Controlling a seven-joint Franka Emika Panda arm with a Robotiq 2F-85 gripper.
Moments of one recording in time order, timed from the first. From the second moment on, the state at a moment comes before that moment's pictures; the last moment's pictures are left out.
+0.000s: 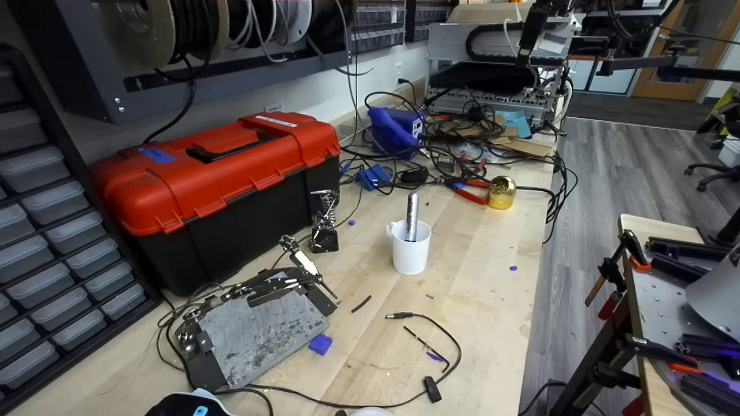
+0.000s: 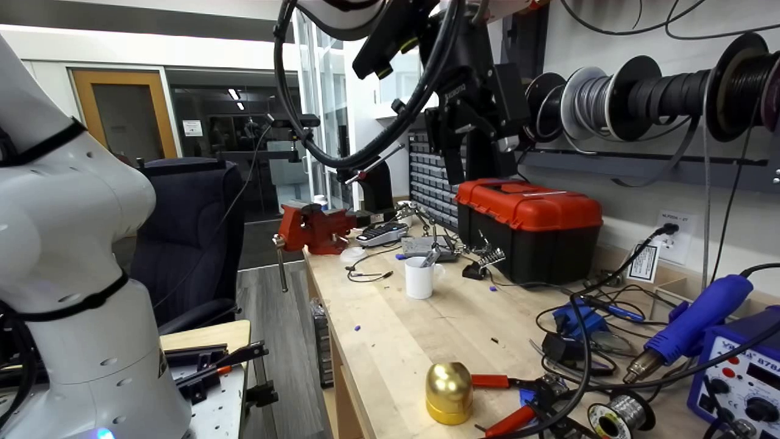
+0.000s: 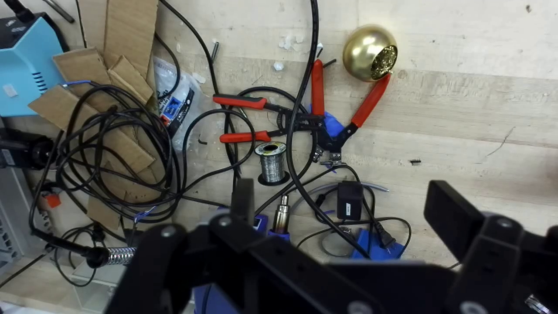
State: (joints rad) arm -0.15 -0.41 -0.13 -2.32 -0.26 2.11 -0.20
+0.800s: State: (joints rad) arm -0.04 -0.29 -0.09 -2.32 -0.11 2.18 -0.19
